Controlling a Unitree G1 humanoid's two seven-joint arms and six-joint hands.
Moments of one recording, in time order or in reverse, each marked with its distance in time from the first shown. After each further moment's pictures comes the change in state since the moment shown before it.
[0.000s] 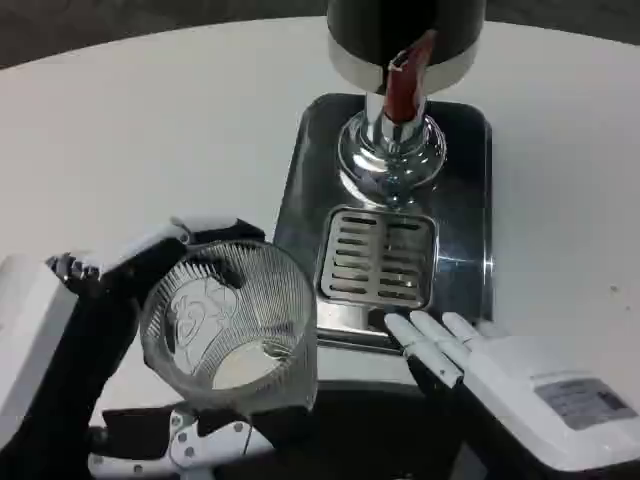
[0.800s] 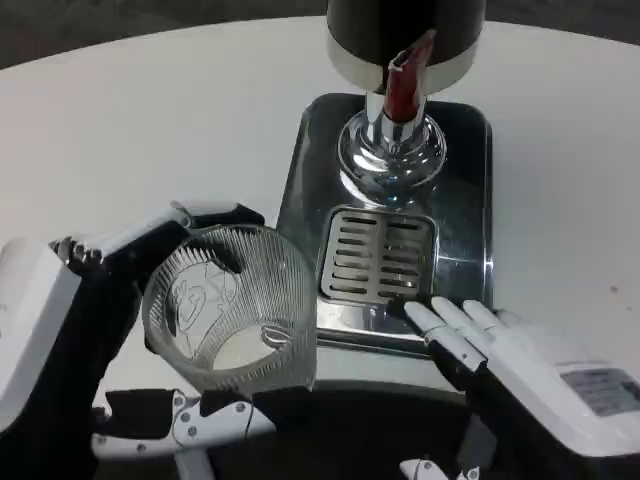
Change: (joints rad) left arm -0.047 0.007 -0.006 0.004 0.013 0.036 0.000; right arm -0.022 0.021 -0.073 0.000 0.054 0.014 0.009
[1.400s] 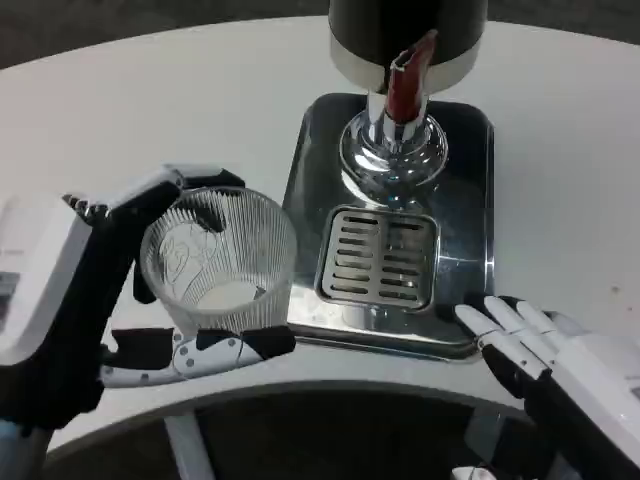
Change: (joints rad) left arm -0.204 0.048 0.004 0.190 0.118 0.026 0.040; right arm 0.081 0.003 -0.229 0.000 0.216 -0.121 -0.037
